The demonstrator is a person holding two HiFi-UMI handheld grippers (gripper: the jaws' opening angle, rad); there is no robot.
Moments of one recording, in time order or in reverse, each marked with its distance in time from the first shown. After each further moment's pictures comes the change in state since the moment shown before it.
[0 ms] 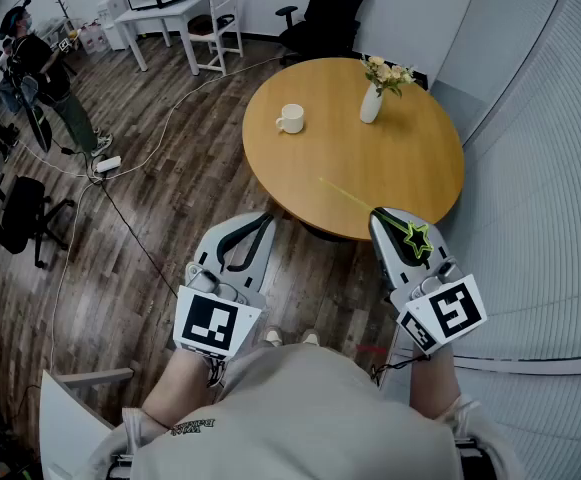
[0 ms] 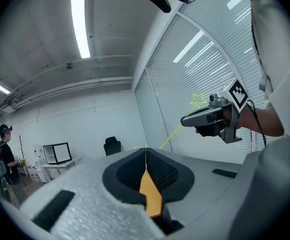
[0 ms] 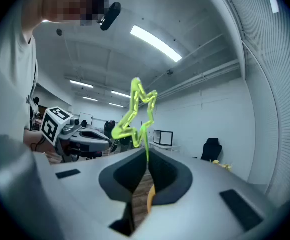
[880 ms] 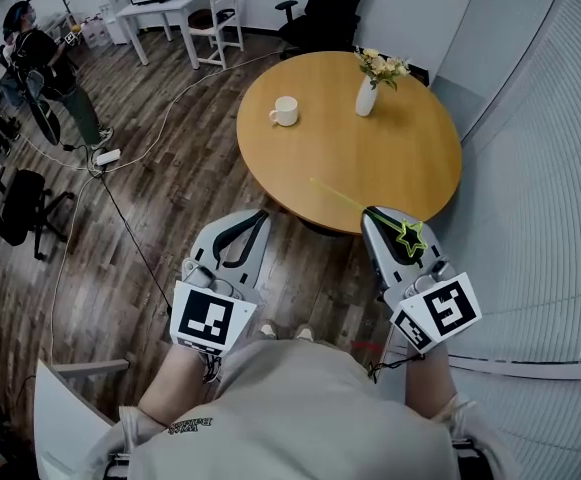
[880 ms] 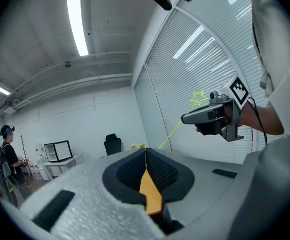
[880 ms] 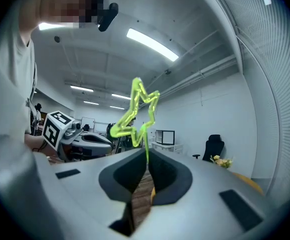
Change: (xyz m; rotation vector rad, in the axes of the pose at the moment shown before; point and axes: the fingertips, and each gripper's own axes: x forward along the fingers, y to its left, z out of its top) left arm 0.012 -0.027 -0.008 0.003 0.042 0.010; right arm -0.020 -0.011 -0.014 0.052 -0.008 0.031
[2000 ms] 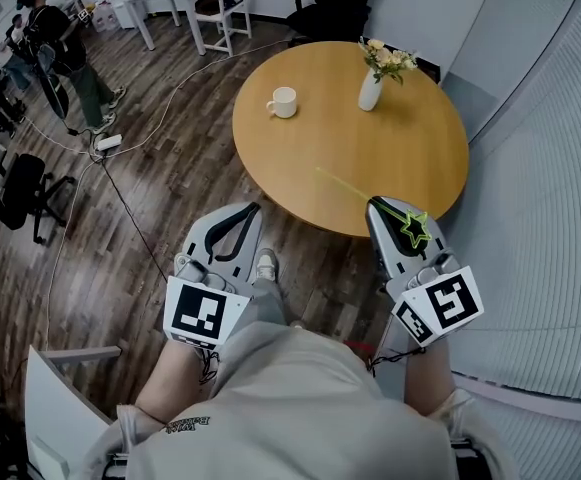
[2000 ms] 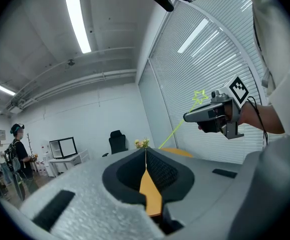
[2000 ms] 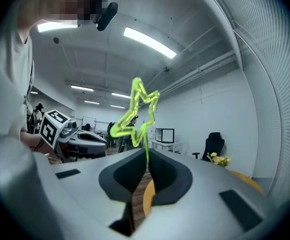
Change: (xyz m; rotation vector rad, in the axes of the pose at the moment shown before) left arm 0.046 -0.003 -0.020 -0.010 0.038 0.070; right arm 0.011 -0.061 -0.029 0.005 0.011 0.021
